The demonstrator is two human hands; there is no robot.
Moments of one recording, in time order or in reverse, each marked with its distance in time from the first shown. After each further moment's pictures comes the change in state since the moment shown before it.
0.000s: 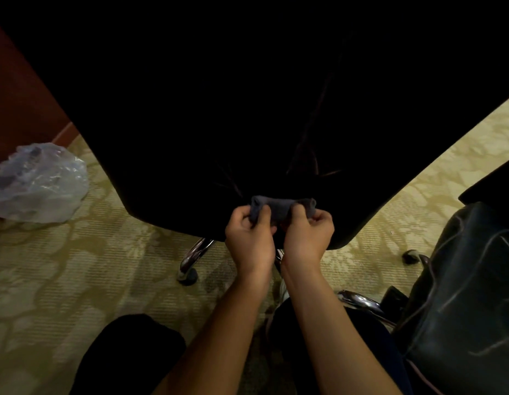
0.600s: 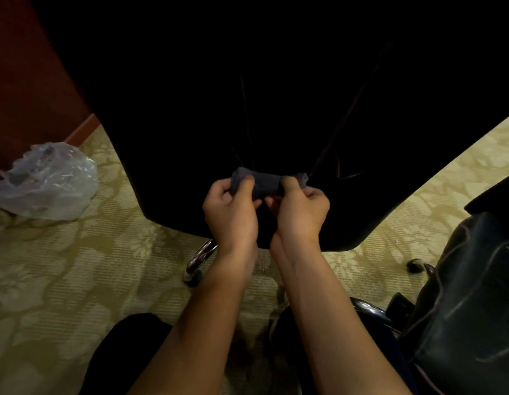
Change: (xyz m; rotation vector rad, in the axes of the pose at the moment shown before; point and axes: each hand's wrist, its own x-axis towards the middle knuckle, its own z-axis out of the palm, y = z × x) left_hand 0.011 0.068 -0.017 -0.102 0.044 0.137; right_hand -0.030 -0.047 0.038 0.248 -0.147 0.112
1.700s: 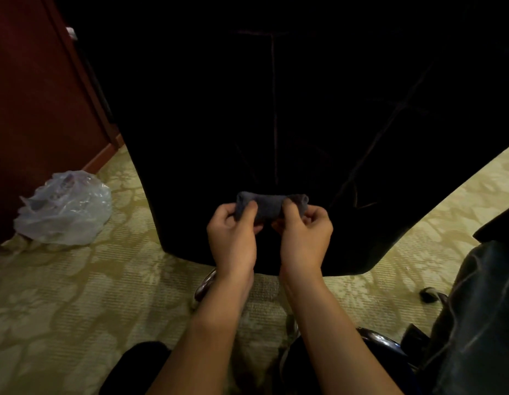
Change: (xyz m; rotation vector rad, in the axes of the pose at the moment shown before) left_hand 0.014 0.016 -0.012 0.095 -0.058 0.060; right_hand -0.012 -0.003 0.004 -0.226 -0.060 -0.196
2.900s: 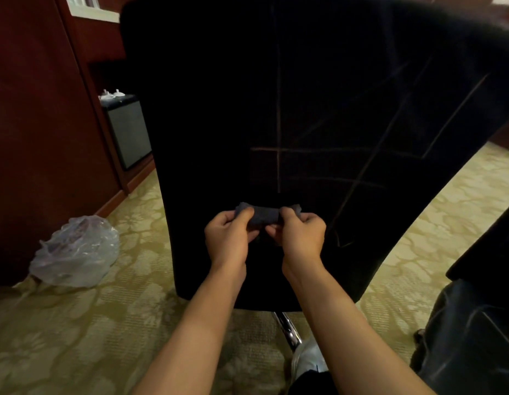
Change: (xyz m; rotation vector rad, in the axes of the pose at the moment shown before) left_hand -0.005 0.099 0.020 -0.034 -0.019 -0.039; right_hand -0.014 -0.111 0.006 0.157 -0.103 0.093
